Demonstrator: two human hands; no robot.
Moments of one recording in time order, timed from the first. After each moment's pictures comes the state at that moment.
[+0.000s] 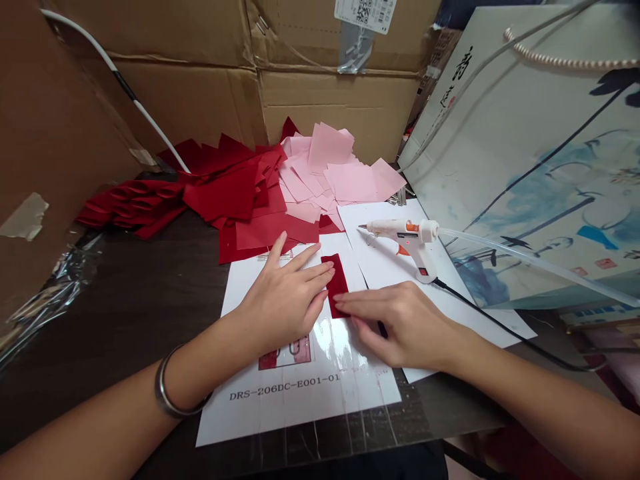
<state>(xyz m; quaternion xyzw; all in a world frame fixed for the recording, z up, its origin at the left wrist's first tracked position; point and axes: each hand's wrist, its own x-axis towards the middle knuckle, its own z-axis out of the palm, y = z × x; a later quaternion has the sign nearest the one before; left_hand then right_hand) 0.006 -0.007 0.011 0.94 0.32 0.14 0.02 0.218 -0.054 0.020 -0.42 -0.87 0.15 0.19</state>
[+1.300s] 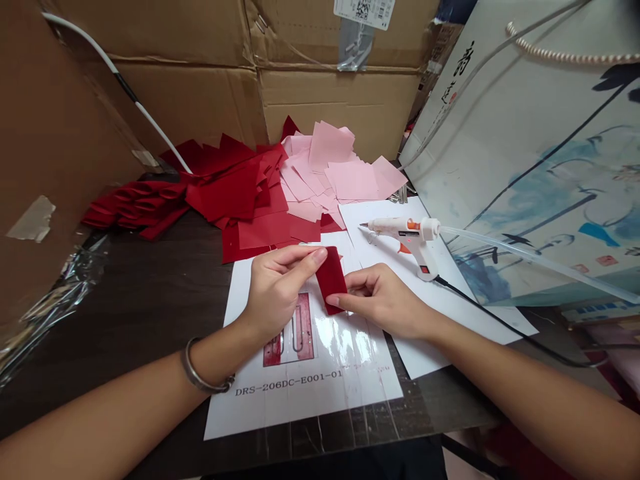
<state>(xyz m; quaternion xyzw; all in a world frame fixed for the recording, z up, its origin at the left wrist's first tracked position) 0.022 -0.007 0.006 0.52 0.36 0.55 0.55 0.194 -0.032 0.016 -0.45 -0.59 0.60 0.29</state>
